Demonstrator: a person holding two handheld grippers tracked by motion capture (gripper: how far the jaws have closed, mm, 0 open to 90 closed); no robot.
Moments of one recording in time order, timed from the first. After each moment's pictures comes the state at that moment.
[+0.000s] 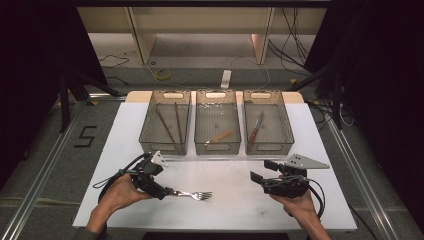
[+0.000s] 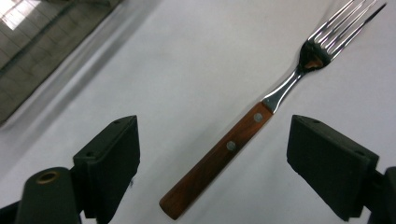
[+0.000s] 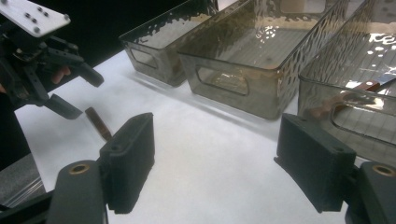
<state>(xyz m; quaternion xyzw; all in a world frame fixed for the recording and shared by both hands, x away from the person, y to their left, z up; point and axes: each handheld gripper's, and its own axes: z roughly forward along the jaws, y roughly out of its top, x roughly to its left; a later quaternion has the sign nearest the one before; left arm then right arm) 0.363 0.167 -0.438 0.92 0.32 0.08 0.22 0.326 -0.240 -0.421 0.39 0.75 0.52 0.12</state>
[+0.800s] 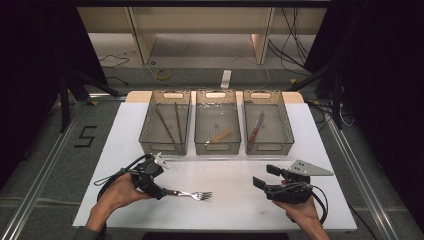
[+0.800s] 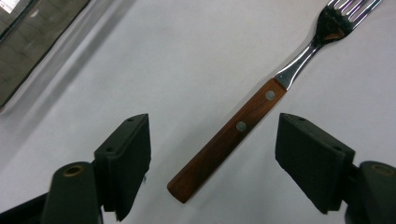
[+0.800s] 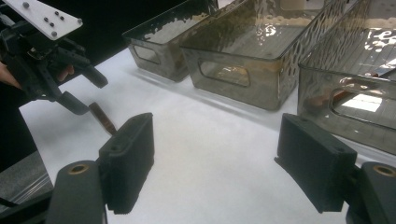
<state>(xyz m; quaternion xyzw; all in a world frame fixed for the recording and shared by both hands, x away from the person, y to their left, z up) 0.366 0.166 -0.441 0.93 0.31 0.07 0.17 0.314 -0.246 -0.428 0.39 0.74 0.53 0.12</state>
